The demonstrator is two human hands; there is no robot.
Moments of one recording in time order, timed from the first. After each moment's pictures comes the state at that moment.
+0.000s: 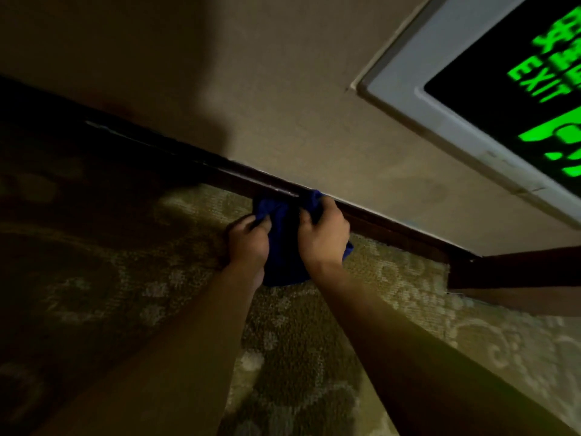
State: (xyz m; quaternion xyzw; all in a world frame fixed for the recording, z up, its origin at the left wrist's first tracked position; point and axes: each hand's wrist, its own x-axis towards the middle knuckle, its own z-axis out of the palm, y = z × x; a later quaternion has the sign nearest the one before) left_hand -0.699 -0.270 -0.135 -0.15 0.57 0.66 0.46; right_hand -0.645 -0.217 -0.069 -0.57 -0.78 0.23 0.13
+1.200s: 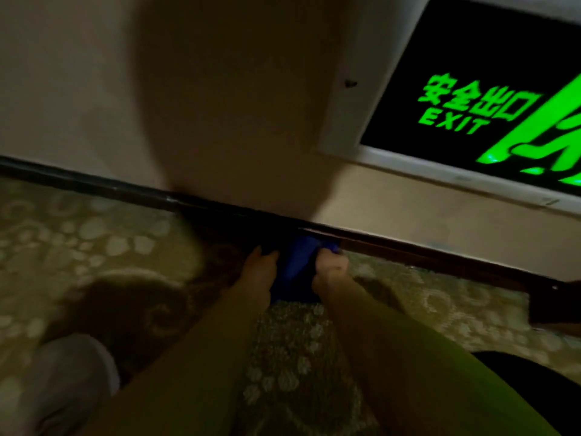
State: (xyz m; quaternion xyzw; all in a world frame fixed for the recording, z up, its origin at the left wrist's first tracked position) left_hand -0.733 -0.291 -0.099 -0.17 0.64 0.59 0.46; right_hand -0.671 -0.196 -0.102 -0.65 -0.38 0.64 0.15
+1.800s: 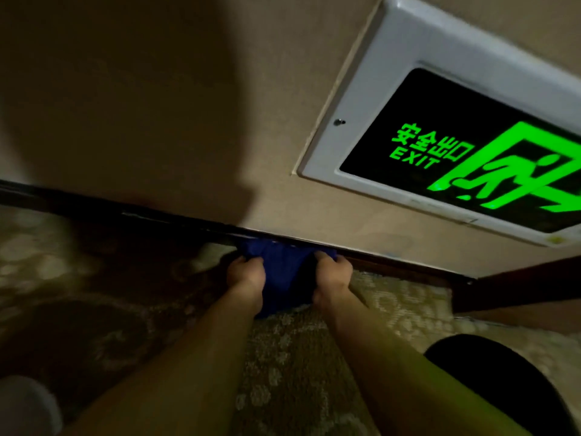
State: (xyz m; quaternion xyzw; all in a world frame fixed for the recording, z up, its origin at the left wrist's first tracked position) left_hand -0.720 -0.258 -0.087 -0.19 0.69 0.54 0.44; right_hand -0.635 -0.182 -0.065 -0.68 -0.39 0.58 0.22
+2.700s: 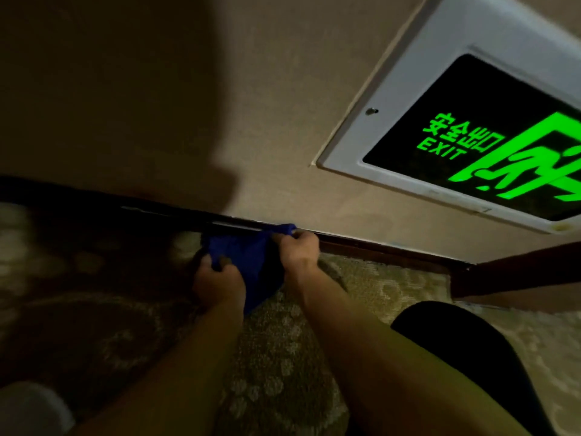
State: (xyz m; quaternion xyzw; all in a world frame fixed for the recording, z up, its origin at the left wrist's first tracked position) left_hand -0.739 -0.316 -0.083 -0.15 0.80 0.49 0.31; right_hand -0.700 -0.222 -0.056 -0.68 -0.50 0.52 0.12
